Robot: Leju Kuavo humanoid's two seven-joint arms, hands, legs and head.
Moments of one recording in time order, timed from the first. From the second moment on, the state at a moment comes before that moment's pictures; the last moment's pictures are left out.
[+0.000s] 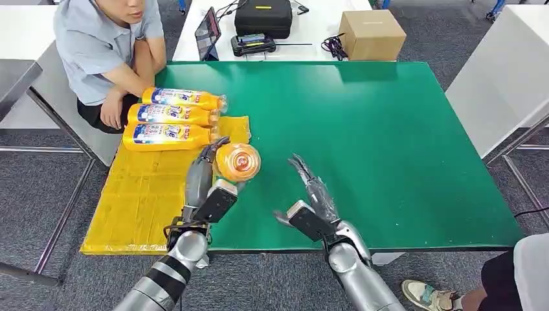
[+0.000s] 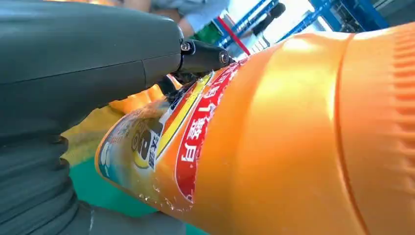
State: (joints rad) left arm -0.39 -0.24 -0.38 -0.95 -0.48 0.70 -0.39; right arm -0.24 0.06 0.38 -1.11 0.41 -0.15 -0.57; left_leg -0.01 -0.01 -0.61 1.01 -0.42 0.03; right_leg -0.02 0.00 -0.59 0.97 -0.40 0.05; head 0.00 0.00
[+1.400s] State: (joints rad) left arm -0.62 -0.04 -0.31 -0.48 -1.57 0.46 0.35; right arm -0.22 0.08 0.31 -1.14 0.43 -0.06 -0.58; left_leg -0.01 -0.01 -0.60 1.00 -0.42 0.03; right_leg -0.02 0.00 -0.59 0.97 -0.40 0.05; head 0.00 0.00
